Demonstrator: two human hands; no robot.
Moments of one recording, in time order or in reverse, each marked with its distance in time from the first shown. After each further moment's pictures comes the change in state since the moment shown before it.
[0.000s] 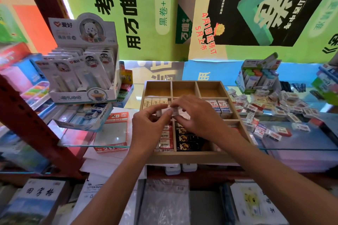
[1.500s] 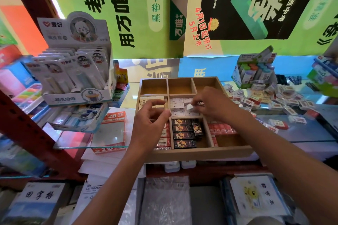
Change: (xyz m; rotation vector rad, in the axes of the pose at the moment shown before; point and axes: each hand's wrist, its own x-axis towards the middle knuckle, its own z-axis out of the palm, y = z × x) left_hand -0.002 0.003 0.002 -0.008 -0.137 -0.012; right_hand 0.001 0.057 -0.022 -0.137 -0.353 0.396
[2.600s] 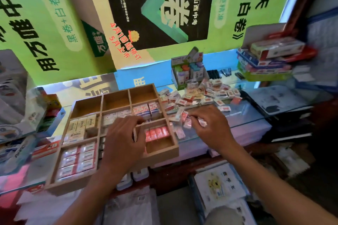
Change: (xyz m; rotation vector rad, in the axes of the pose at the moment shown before) left_hand -0.017 0.018 0.117 0.777 -0.041 0.573; right_hand -0.158 0.118 0.012 0.251 0.638 0.165
